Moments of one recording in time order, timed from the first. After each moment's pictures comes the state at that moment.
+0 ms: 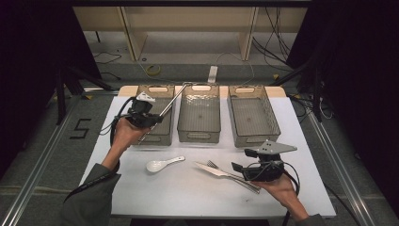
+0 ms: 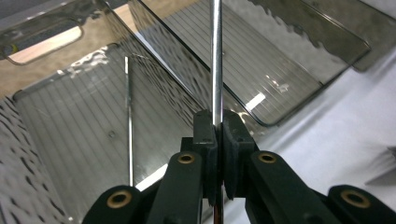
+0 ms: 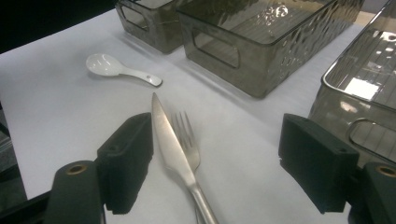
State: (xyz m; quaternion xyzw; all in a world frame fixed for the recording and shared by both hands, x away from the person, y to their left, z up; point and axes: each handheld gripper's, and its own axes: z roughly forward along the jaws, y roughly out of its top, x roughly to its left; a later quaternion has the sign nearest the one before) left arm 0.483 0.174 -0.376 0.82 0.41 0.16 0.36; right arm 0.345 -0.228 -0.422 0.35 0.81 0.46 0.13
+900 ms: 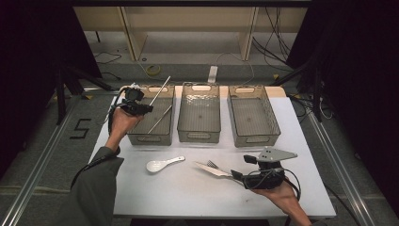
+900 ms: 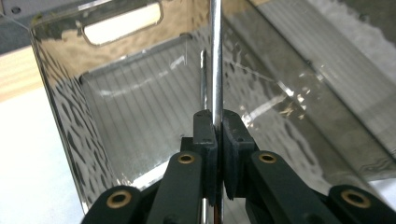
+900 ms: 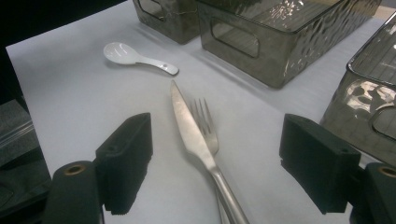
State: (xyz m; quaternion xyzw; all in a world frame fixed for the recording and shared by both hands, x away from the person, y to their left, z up) left arm 0.540 0.208 -0.400 0.79 0.48 0.17 0.33; right arm 0.328 -0.227 -0.425 0.33 0.81 0.46 0.12
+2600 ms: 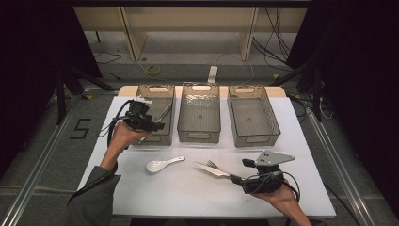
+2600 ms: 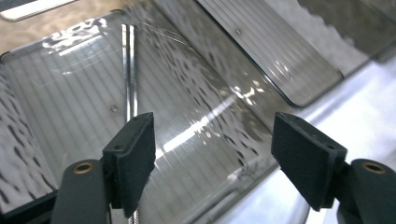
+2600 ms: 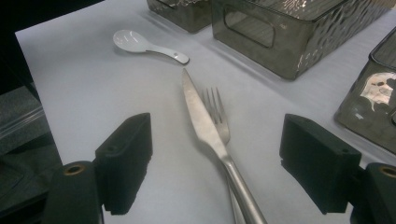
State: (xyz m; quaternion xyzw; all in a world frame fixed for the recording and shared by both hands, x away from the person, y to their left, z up) left arm 0.485 0.183 -0.398 0.83 0.43 0.13 0.34; right arm 0.321 -0.223 -0.428 0.32 0.83 0.45 0.11
